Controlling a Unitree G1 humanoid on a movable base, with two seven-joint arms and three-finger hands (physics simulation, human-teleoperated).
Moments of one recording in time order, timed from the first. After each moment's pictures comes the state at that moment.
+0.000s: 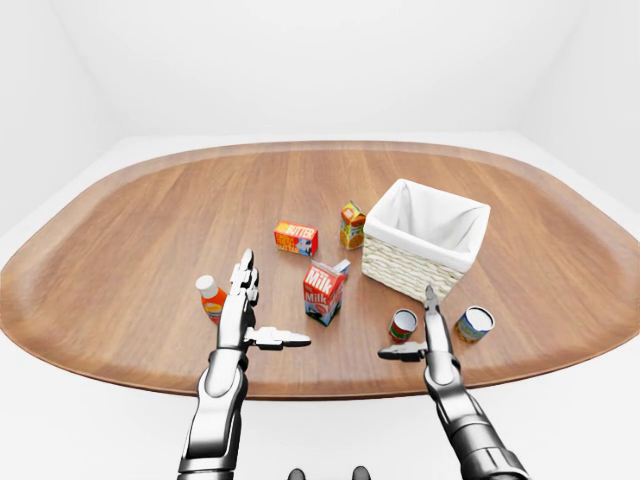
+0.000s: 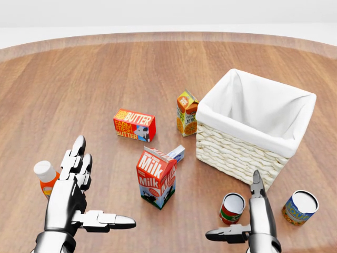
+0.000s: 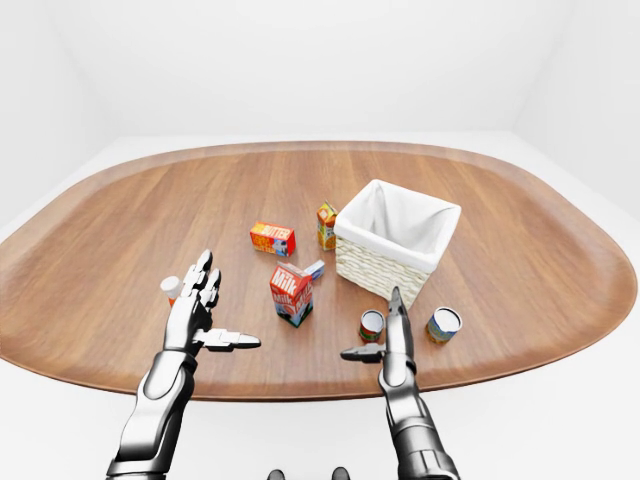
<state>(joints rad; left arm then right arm) 0.02 0.01 0.02 -0.03 0.00 0.00 -0.08 -0.18 -0.09 -0.05 0.67 -0.31 -0.09 -0.29</state>
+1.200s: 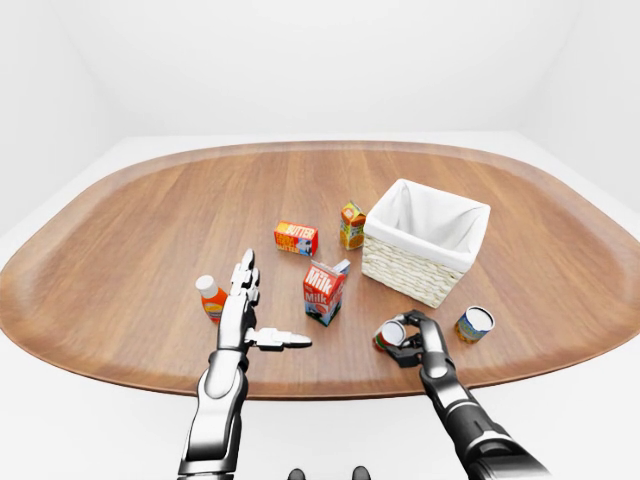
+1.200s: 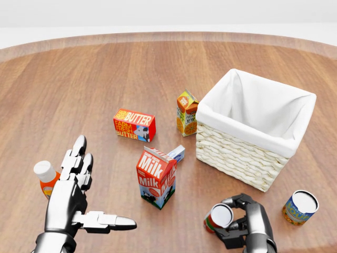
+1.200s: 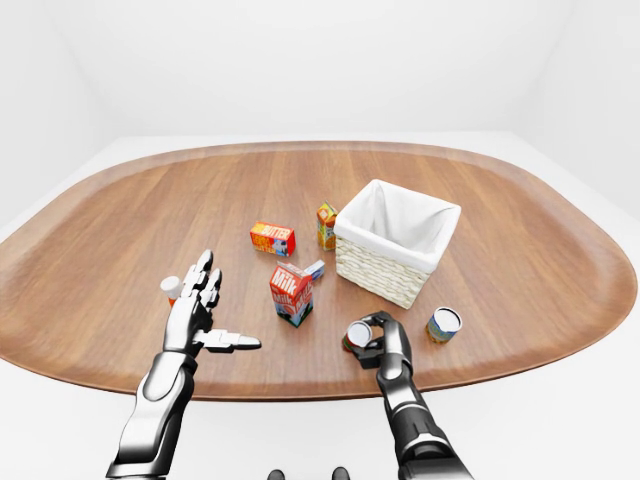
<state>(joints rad) 0.03 0.01 0.01 -0.04 0.00 0.00 -0.08 -0.34 -0.12 -0.04 1.04 -0.27 -0.09 -0.31</state>
